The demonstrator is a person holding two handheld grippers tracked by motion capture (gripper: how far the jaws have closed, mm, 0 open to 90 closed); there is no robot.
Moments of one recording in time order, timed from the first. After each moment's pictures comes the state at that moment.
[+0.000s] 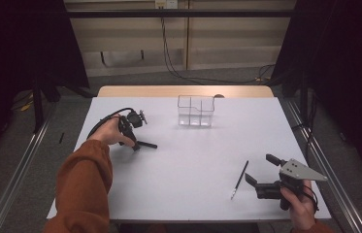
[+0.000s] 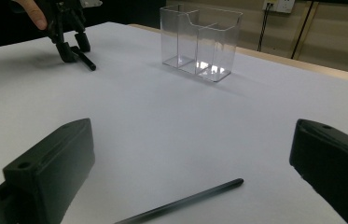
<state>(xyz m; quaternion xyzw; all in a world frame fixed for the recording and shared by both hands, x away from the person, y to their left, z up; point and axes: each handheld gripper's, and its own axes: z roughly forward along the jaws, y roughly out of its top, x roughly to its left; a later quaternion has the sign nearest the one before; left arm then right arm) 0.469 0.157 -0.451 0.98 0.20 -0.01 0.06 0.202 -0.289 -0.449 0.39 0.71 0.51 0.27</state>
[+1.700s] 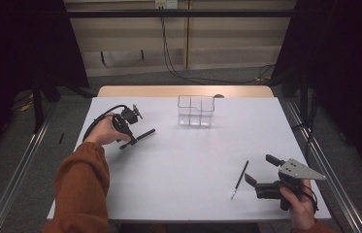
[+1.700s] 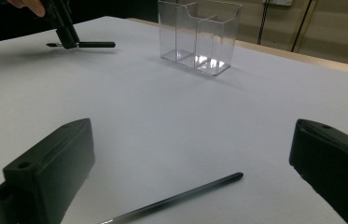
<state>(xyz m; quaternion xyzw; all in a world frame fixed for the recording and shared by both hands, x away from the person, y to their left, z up) 0.467 0.173 -0.435 0.96 0.27 -0.02 0.12 0.203 -0.289 -0.451 0.40 0.71 0.50 0.27</state>
